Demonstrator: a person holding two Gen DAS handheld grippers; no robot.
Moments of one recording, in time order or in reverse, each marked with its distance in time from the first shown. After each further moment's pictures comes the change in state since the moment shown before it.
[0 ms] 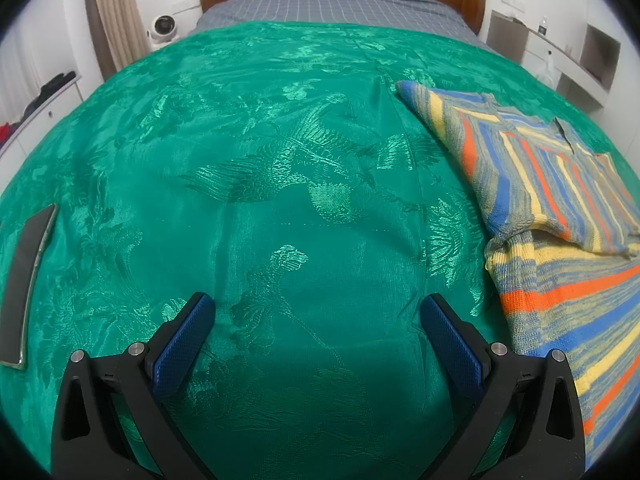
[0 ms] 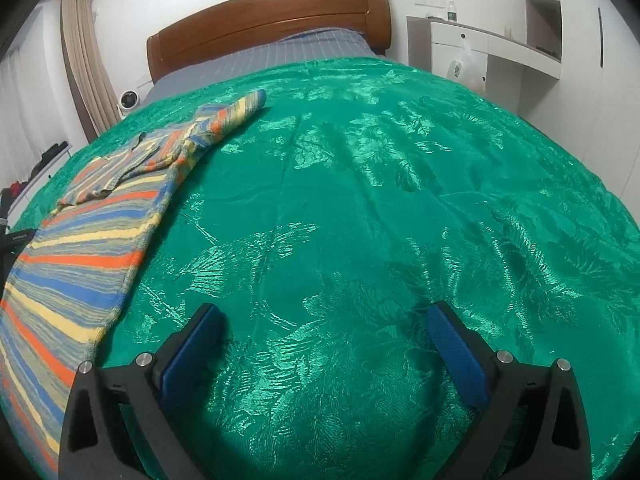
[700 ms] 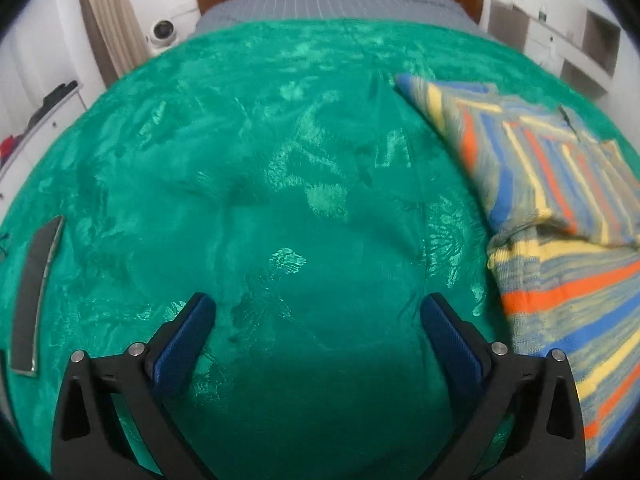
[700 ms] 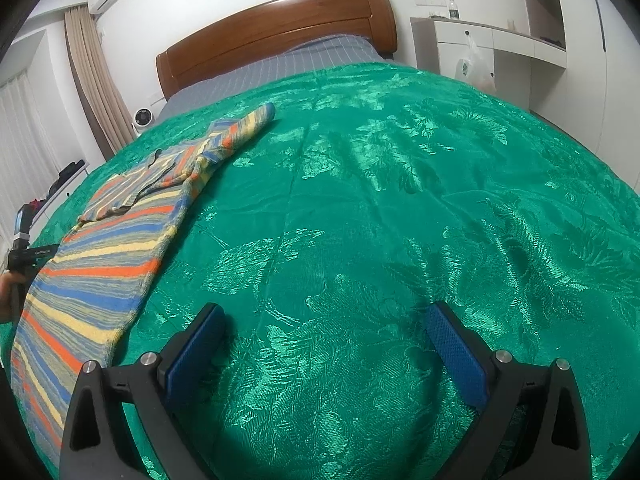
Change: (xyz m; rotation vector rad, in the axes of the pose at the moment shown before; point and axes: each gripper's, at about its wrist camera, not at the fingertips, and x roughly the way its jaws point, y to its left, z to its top) left arm 0.002 -0.007 0.002 0.030 0.000 0.044; right arm -0.008 -0.013 -0.003 0.045 -0.031 0.098
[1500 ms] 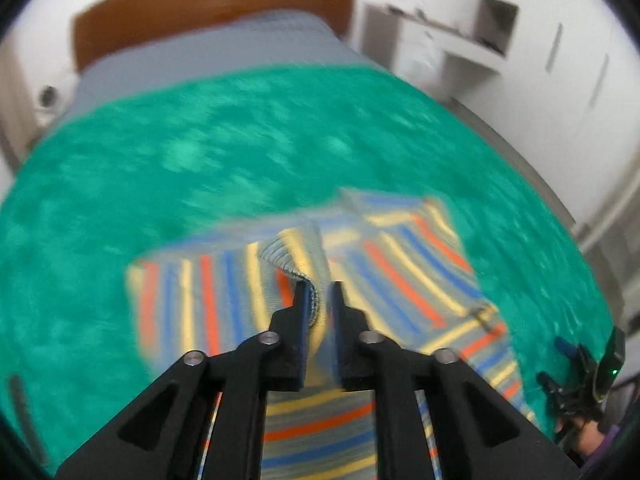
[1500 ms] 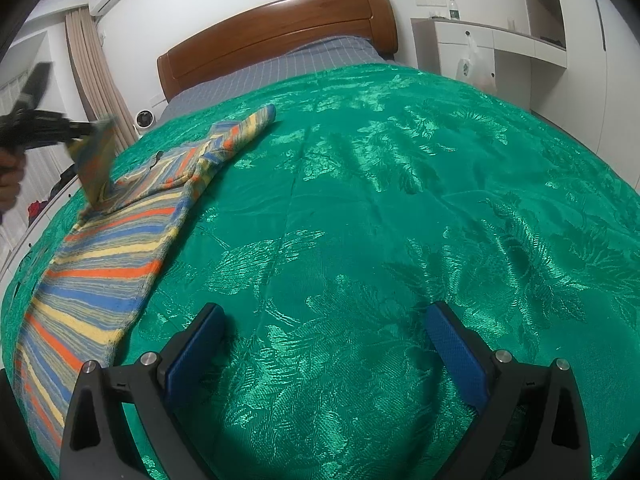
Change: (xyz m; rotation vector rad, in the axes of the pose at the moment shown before) left arm -0.080 -0.231 0.133 0.226 0.034 -0.375; right arm 0.000 -0.001 0.000 0.005 -0.007 0.013
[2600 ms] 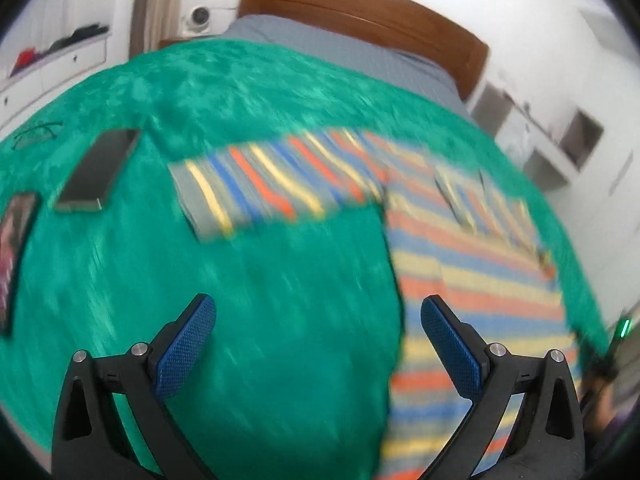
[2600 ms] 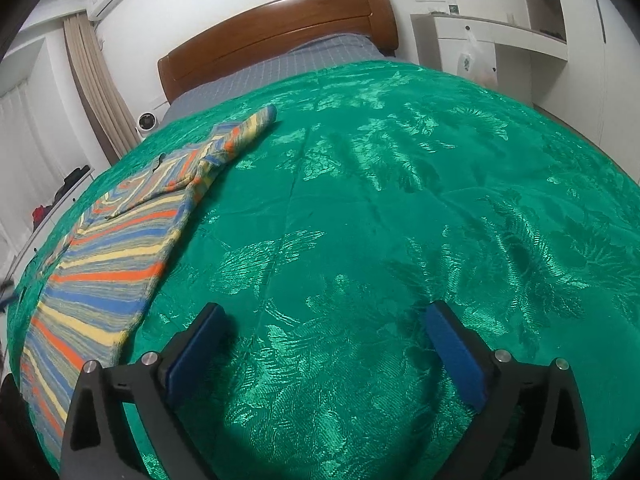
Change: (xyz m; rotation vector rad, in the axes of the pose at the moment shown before) left arm -0.161 0.198 -0.262 -0.513 -0.205 0.172; right arm 0.000 -0.005 0.000 0.017 0.007 0.025
